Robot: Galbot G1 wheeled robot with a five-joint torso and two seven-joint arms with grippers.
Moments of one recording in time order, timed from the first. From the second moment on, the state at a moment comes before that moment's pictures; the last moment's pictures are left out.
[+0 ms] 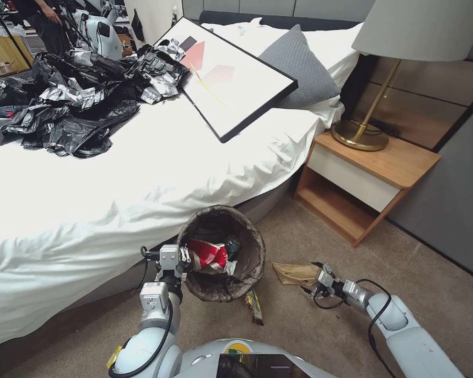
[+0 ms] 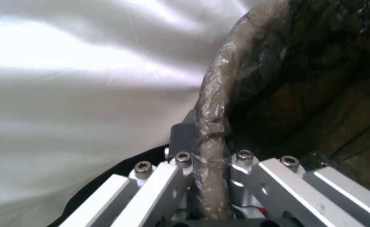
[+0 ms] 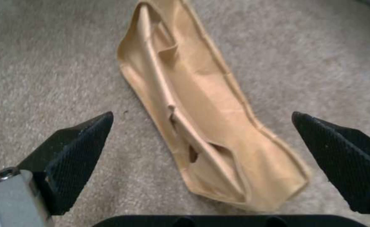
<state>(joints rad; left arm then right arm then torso) 1.77 -1.47 -0.28 -2.38 0.01 0.33 -0.28 -1.31 1.04 0.56 1.31 -0.23 0.21 -0.70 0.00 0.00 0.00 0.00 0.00</state>
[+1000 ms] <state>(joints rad) 1.77 -1.47 -0.28 -2.38 0.01 0.33 -0.28 -1.15 1.09 0.54 1.06 -0.25 0.27 -0.73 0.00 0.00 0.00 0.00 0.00</state>
